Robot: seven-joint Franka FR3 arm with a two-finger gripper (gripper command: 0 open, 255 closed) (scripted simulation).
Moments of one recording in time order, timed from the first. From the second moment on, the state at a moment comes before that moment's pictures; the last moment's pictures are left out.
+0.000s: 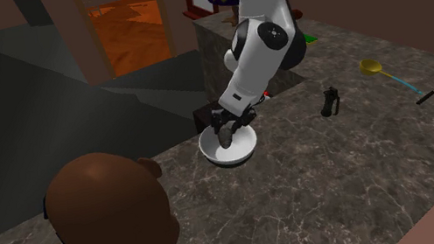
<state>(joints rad) 0.72 -0.14 0.16 -2.07 -0.37 1.77 -0.23</state>
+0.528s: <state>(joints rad) 0.72 -0.14 0.16 -2.07 -0.37 1.77 -0.23</state>
